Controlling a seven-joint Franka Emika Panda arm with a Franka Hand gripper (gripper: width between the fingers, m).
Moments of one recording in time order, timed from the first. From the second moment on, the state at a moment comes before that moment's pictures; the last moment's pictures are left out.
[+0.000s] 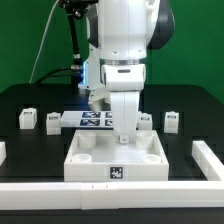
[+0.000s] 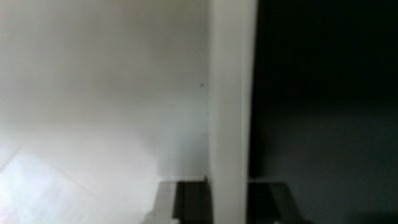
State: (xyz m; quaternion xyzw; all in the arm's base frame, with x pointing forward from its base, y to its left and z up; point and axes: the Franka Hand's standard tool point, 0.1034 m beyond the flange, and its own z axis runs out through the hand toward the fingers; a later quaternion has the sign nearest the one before) arm 0.450 0.020 0.006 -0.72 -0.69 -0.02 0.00
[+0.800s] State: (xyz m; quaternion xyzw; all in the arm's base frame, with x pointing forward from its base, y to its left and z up) arm 0.470 0.061 0.007 -0.71 -0.71 -0.03 0.00
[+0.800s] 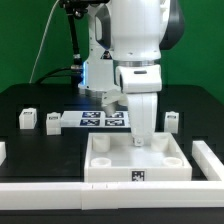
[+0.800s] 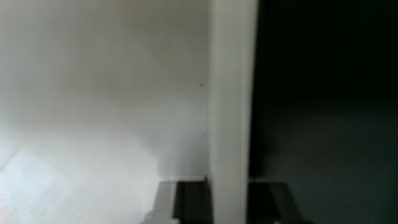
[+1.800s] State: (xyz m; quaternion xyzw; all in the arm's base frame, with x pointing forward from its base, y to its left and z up) arm 0.484 0.081 0.007 -0.72 -0.69 -0.03 0.00
